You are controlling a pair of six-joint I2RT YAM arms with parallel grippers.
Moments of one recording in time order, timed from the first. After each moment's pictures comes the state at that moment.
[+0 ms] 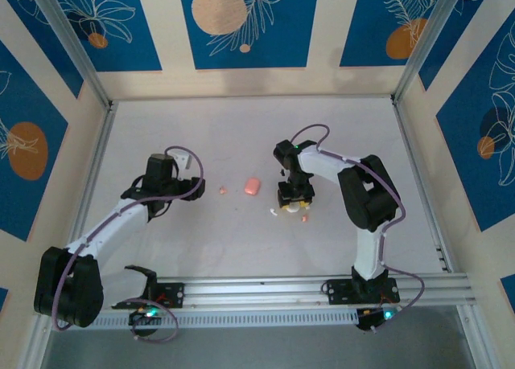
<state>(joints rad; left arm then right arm) -0.29 1.17 0.68 -0.29 0.10 -0.10 0.54 1.94 1.30 -1.02 -0.09 0.38</state>
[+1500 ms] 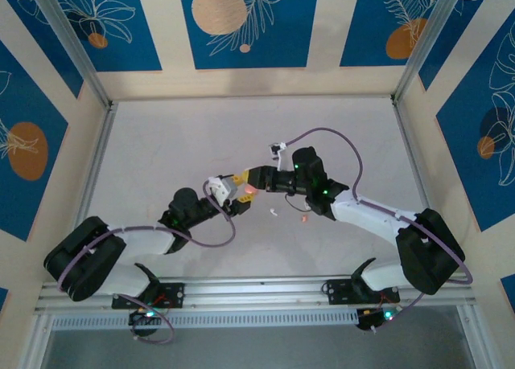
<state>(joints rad) -0.71 1.36 0.33 1.01 0.32 0.06 0.67 1.36 0.75 0.26 -0.48 0.81</state>
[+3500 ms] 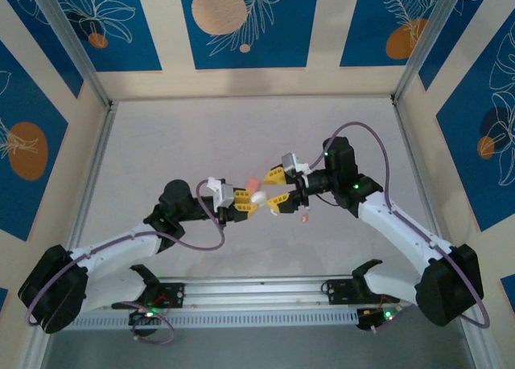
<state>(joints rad) -0.72 1.10 0.45 0.65 0.76 0.03 0.47 1.15 0.82 -0.11 -1.18 -0.33</state>
